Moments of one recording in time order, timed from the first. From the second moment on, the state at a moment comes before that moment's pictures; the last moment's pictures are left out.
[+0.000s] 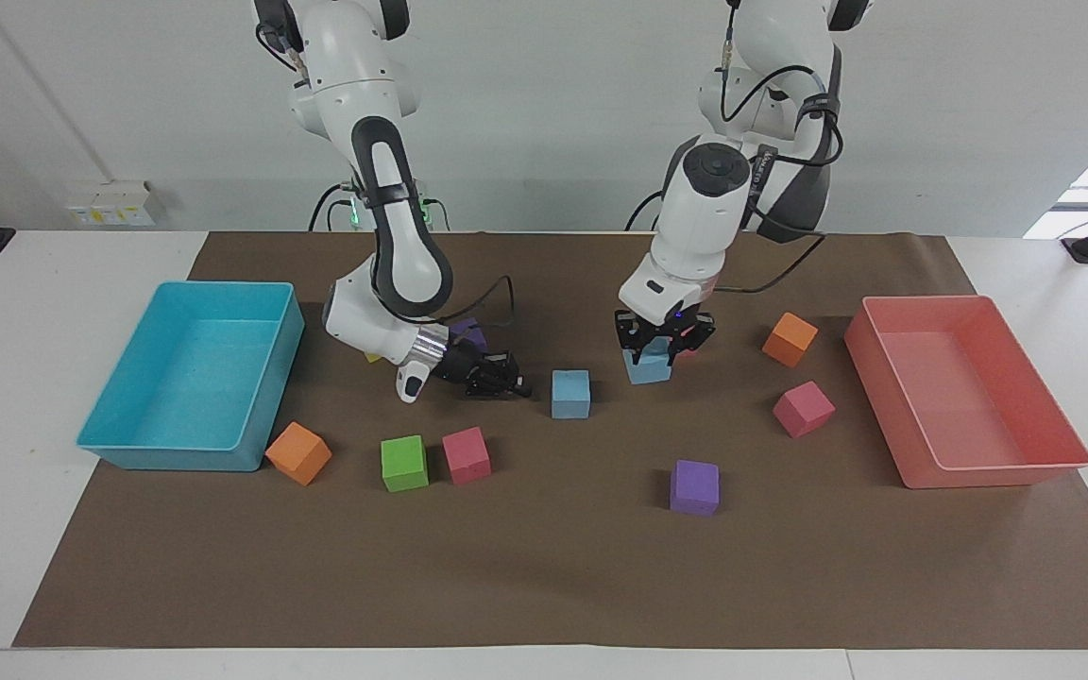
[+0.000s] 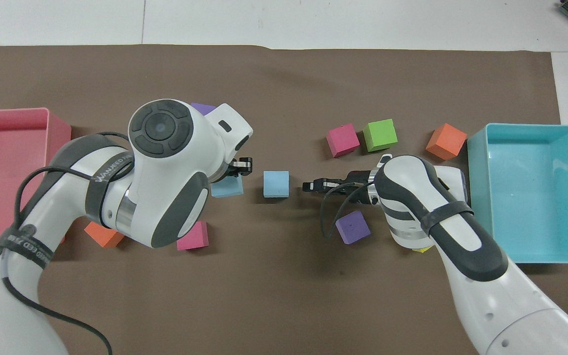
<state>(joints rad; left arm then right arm) -0.54 0.23 -0.01 -1.74 -0.02 2.04 -0.47 0.33 0.38 -0.03 -2.08 1.43 2.28 -0.74</state>
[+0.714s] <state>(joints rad) -0.65 0.37 -0.01 -1.63 -0.03 2.13 -0.58 0.33 0.38 -0.03 -2.08 1.43 2.28 -0.74</state>
